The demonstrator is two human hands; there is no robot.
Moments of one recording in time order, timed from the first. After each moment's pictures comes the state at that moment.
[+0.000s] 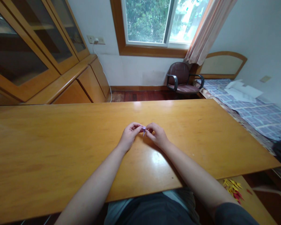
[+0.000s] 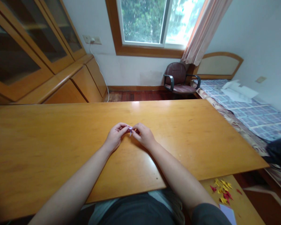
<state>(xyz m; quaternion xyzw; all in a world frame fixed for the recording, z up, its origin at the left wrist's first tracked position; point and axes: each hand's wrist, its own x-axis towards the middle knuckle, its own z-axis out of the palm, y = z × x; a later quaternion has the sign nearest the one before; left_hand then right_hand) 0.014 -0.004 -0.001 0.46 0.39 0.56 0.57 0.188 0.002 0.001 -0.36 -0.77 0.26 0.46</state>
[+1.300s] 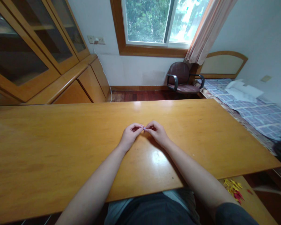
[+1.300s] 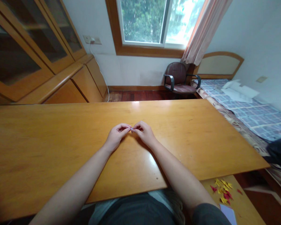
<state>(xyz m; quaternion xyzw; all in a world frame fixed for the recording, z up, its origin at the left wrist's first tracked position) 0.011 -0.002 0.001 0.53 0.44 0.54 0.48 0.188 0.012 -0.001 -0.38 -0.68 0.39 0.48</state>
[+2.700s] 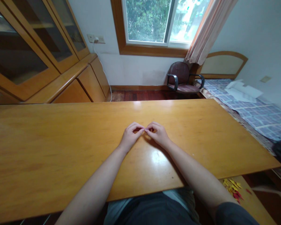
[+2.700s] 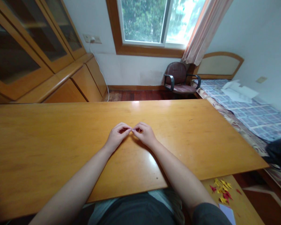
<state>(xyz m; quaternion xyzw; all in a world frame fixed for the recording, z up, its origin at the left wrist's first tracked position) 0.006 -0.006 0.006 0.68 0.44 0.49 0.32 0.191 0.007 0.008 -0.37 -0.75 0.30 0.46</state>
